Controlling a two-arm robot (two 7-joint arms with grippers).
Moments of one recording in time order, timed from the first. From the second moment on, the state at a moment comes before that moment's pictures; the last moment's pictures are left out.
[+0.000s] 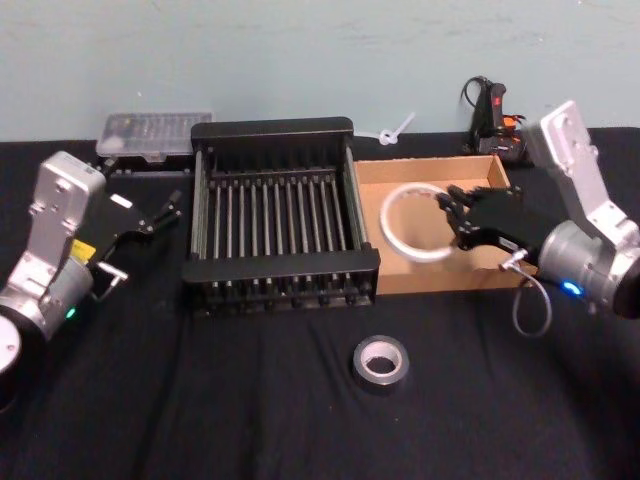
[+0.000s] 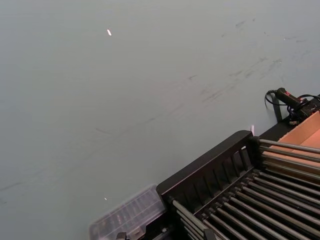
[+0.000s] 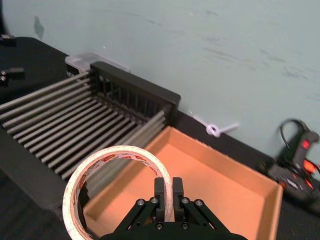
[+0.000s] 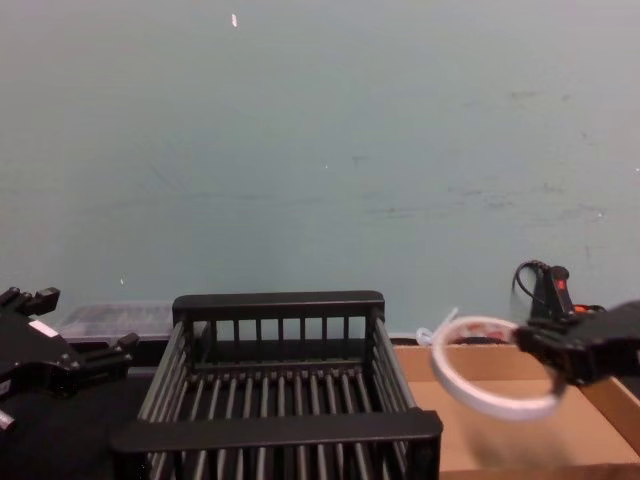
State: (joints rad) left arm -0.20 0.60 0.45 -1.41 -0.25 -0.12 0.03; right arm 0.24 0.46 -0.34 -1.55 0.26 0.28 0.36
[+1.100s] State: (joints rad) left arm -0.20 0.60 0.45 -1.41 -0.25 -0.12 0.03; right arm 0.51 0.24 -0.50 -1.23 0.13 0.23 0.41
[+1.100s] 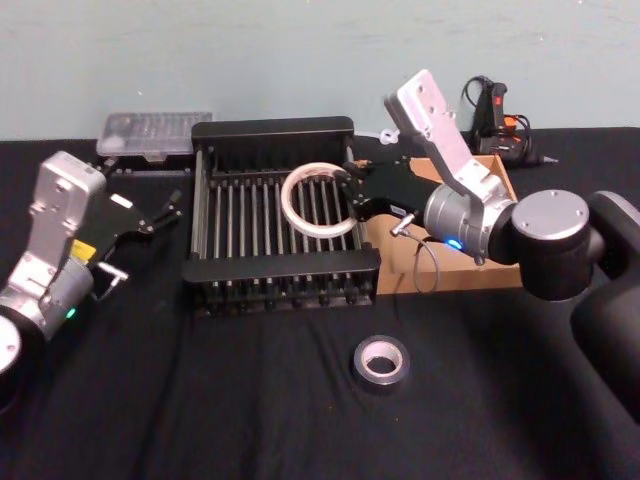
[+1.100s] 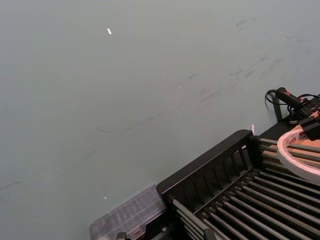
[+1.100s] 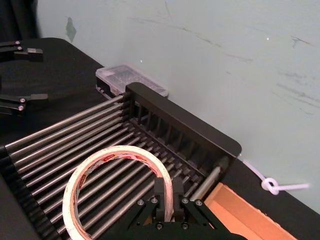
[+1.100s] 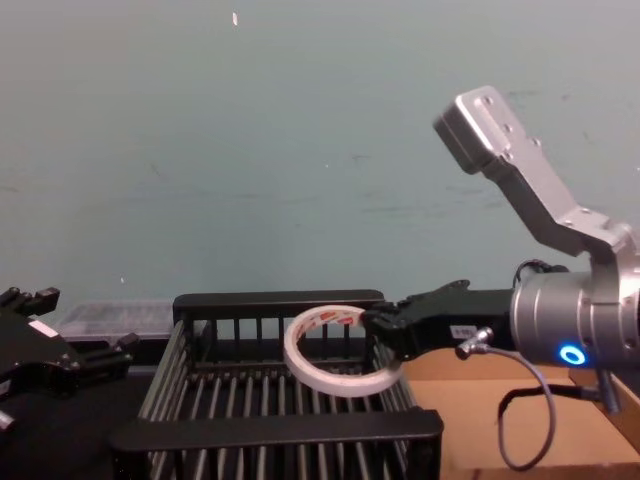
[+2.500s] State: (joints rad) left arm -0.20 0.60 0.45 -1.41 -0.25 -0.12 0.03; right arm 0.51 0.24 -0.50 -1.23 0.13 0.23 0.41
